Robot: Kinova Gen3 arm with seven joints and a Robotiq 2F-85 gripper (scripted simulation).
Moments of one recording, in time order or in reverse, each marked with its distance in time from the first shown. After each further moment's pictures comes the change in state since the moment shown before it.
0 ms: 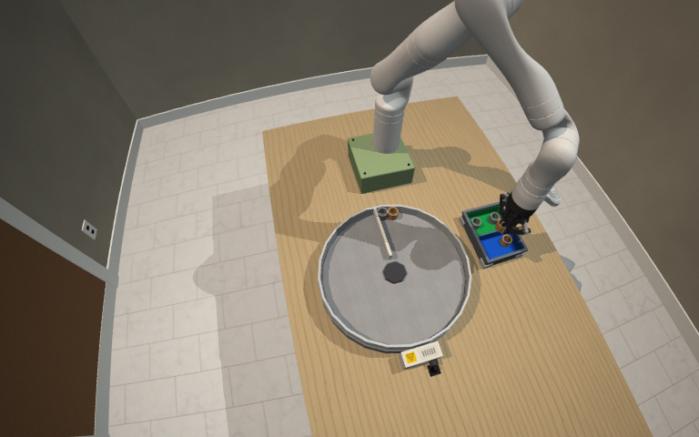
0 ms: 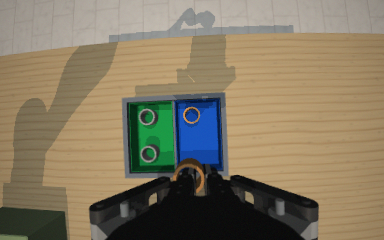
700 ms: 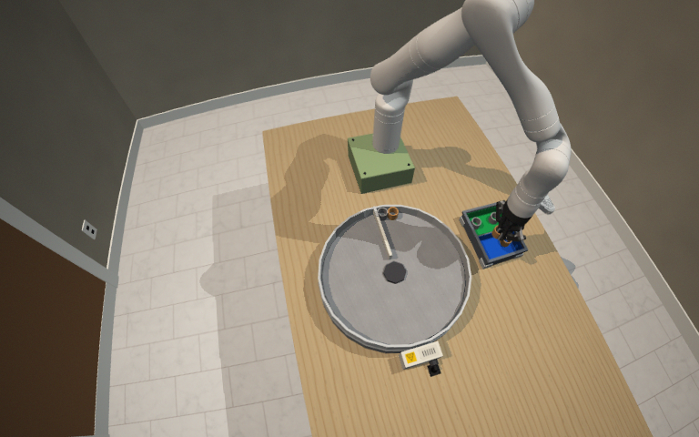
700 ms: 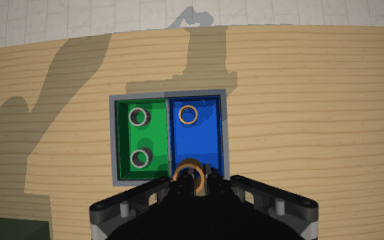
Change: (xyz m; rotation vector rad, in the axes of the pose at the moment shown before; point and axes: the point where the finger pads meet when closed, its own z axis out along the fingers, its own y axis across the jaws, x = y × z) arm 0.000 0.003 0.032 -0.010 0.005 0.001
